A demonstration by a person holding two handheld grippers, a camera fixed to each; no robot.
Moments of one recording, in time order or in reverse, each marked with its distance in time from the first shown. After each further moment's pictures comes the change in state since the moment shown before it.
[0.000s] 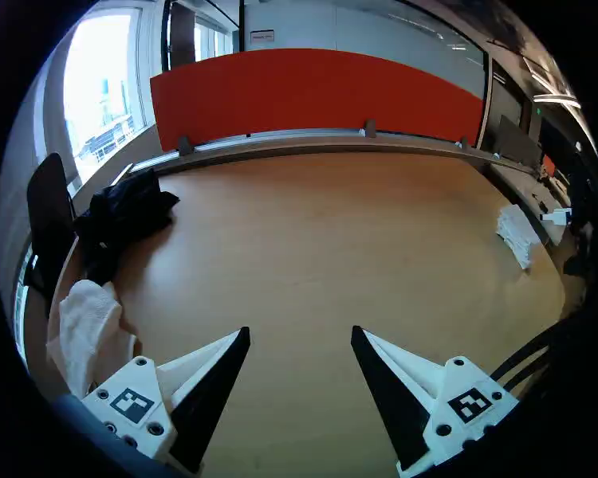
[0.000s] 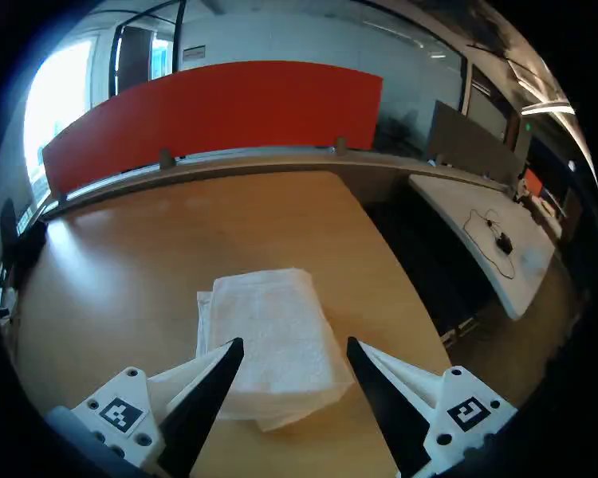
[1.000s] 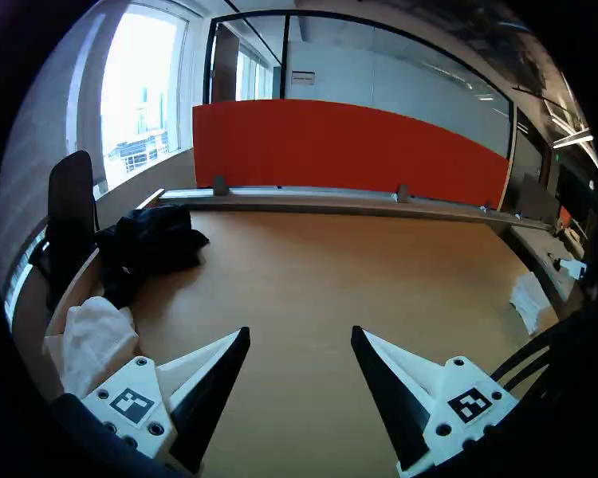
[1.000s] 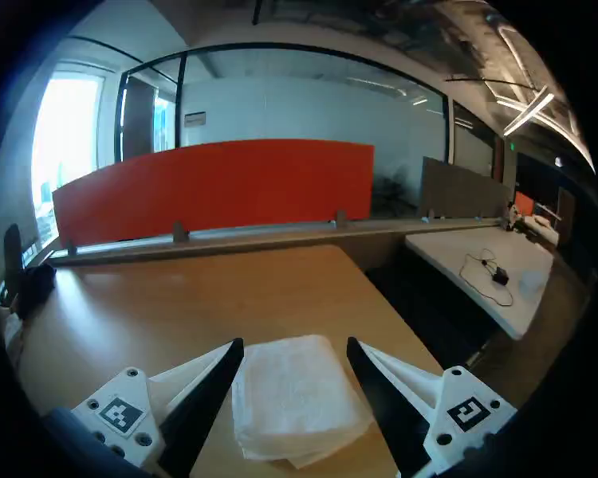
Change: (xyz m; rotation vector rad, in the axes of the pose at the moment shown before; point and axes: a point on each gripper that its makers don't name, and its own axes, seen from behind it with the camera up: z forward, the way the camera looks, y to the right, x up) left arm 0.072 -0.034 -0.001 0.093 0.225 -0.141; right arm 0.061 -0.032 -0.031 0.010 0.336 0.051
